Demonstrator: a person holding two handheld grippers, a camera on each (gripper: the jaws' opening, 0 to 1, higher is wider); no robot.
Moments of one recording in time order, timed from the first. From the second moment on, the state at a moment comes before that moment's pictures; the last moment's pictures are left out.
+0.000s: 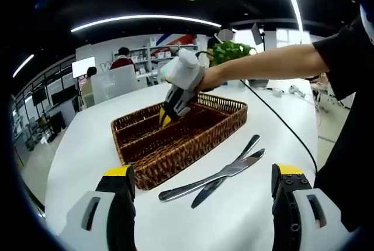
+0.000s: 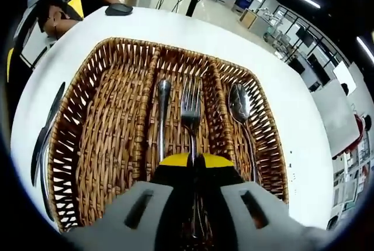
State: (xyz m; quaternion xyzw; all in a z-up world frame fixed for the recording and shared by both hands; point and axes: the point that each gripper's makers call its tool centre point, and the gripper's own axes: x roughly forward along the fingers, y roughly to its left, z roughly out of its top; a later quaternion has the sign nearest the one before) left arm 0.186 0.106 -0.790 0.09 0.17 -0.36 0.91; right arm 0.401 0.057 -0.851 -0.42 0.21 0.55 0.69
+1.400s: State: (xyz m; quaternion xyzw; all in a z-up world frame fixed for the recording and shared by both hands) left arm 0.213 0.094 -0.772 0.05 0.15 -0.36 0.92; right arm 0.311 -0.039 -0.787 -0.17 0.15 0.39 0.90
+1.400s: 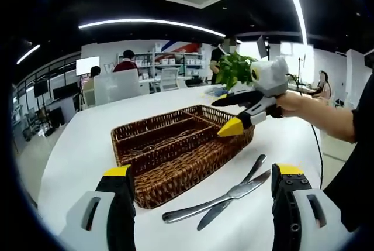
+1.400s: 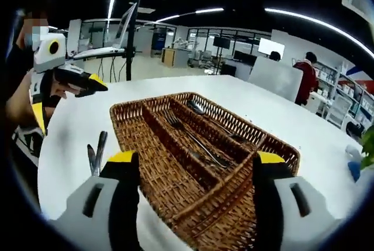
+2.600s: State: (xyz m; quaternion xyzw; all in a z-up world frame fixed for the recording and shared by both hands) left arm 0.197 0.090 -0.774 0.06 0.14 -0.39 0.91; right arm 0.218 -0.101 -0.782 -0.14 0.18 0.33 0.92
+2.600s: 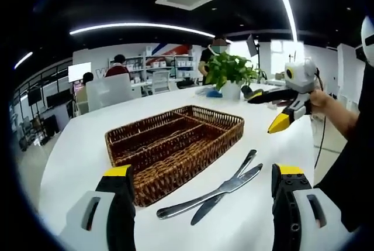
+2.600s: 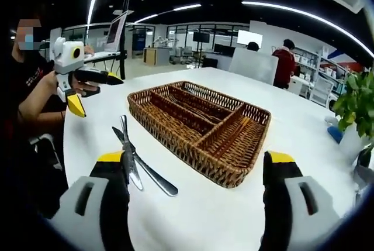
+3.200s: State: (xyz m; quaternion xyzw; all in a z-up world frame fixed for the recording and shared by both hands) left arm 0.190 0.075 -0.790 0.15 0.18 -0.47 0.85; right arm 0.186 -0.064 -0.804 -0.19 0.23 0.40 0.87
